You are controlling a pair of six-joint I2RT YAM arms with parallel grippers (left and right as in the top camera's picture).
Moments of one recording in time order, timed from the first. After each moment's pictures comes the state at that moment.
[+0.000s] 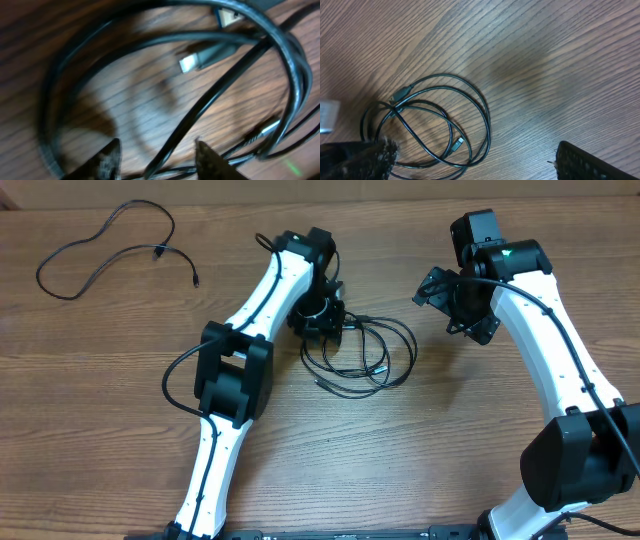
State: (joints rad) left arm -0.41 2.52 2.22 -1.37 0.33 -0.12; right arm 0.16 1.81 1.64 -1.17 0.00 0.75
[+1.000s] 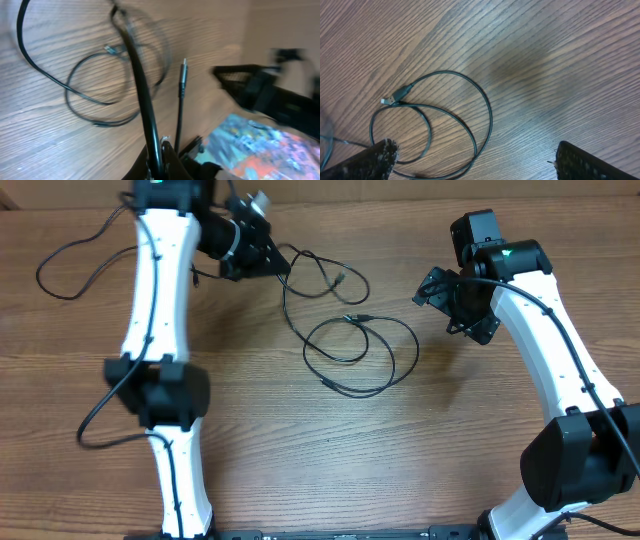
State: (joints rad) left arm -0.07 2.30 2.60 -1.69 0.82 -0.13; right arm 0.16 1.81 1.64 -1.17 0.01 0.75
